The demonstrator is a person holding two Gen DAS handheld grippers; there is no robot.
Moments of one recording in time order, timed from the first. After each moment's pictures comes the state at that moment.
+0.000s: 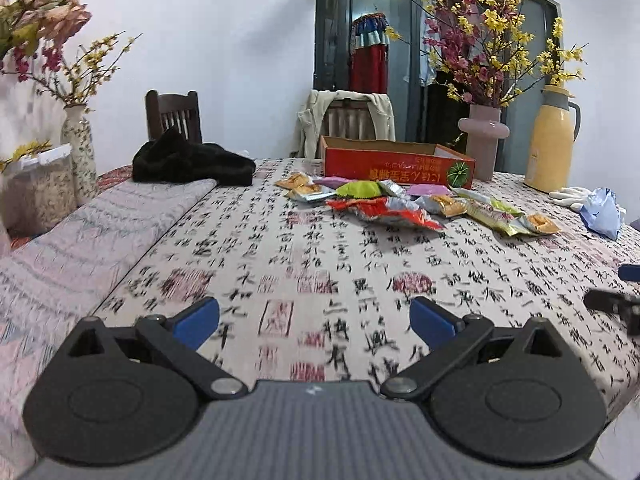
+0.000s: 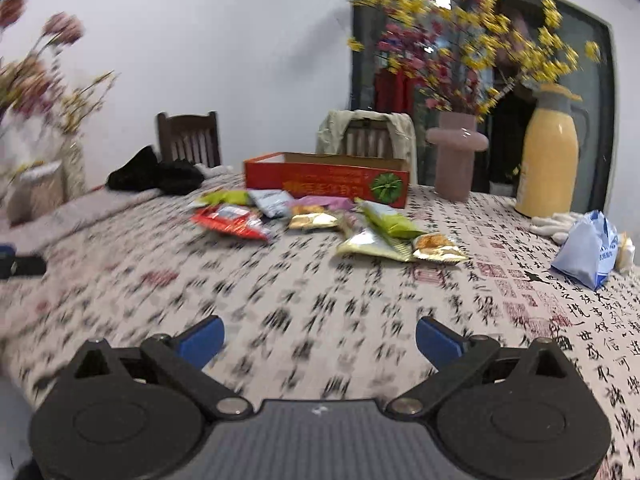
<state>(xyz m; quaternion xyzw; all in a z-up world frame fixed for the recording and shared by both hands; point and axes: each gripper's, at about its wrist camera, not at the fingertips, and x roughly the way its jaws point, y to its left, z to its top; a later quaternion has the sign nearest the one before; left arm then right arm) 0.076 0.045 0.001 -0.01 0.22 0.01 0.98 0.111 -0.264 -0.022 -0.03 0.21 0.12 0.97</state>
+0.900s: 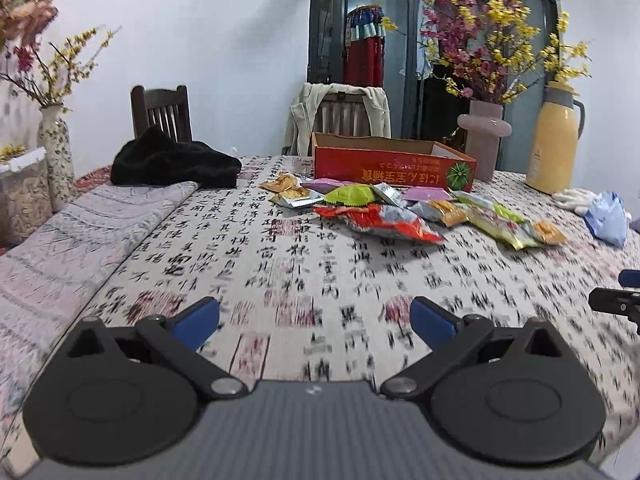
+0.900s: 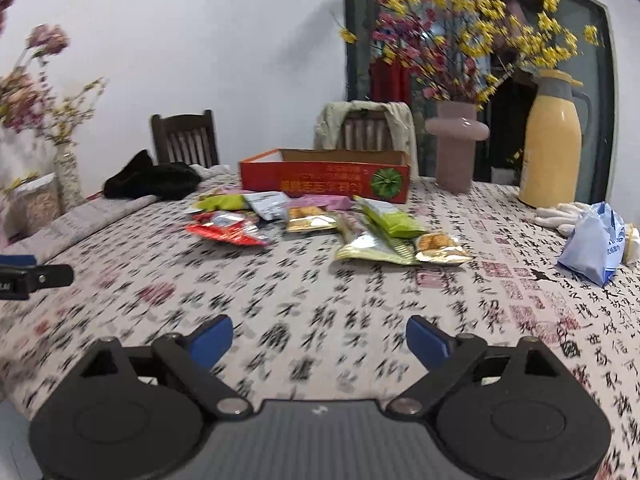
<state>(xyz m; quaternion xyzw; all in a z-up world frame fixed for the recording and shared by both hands) 0.134 0.037 0.006 -0.01 0.23 0.00 0.97 0.147 -0.269 -0.005 0.00 0.24 0.12 0.96</state>
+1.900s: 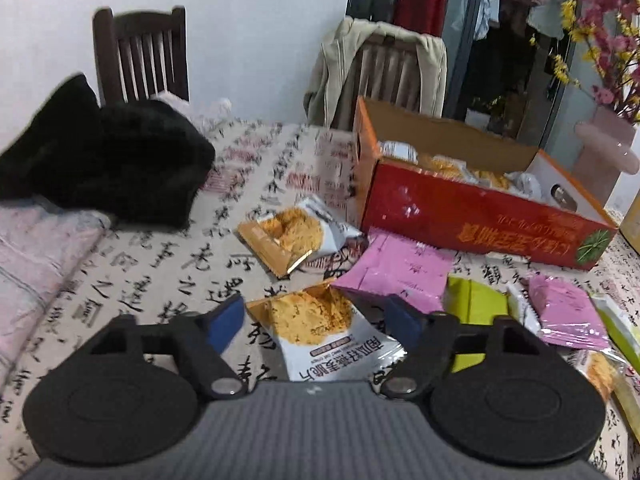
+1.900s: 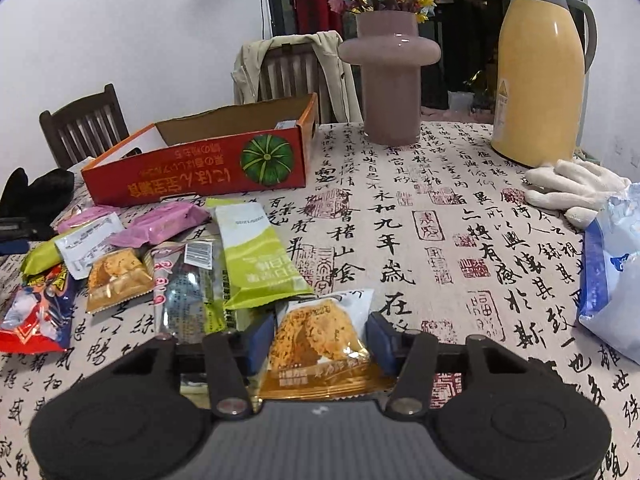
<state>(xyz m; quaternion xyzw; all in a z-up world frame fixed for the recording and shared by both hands) 0.456 0.069 -0.012 -0.07 0.34 0.03 0.94 0.374 -0.344 -0.029 0.04 0.34 0.05 0.94</state>
